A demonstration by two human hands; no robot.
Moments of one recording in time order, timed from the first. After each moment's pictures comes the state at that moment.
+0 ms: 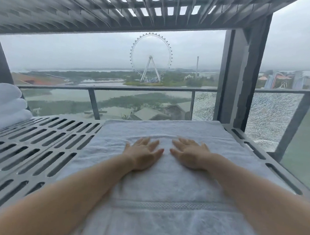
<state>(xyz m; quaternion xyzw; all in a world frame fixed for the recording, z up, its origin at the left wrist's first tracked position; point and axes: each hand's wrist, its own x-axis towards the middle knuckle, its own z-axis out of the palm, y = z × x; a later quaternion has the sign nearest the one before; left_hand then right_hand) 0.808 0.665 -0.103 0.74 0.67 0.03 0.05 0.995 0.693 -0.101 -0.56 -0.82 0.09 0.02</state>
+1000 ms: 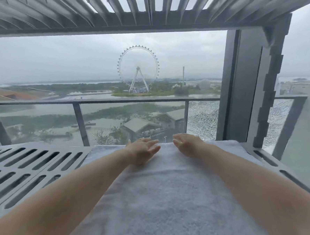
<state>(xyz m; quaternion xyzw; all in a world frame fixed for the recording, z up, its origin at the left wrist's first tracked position) 0.754 0.852 -0.093 0.79 0.61 0.06 0.04 0.956 0.871 -0.083 -0.57 -0.80 0.08 0.15</state>
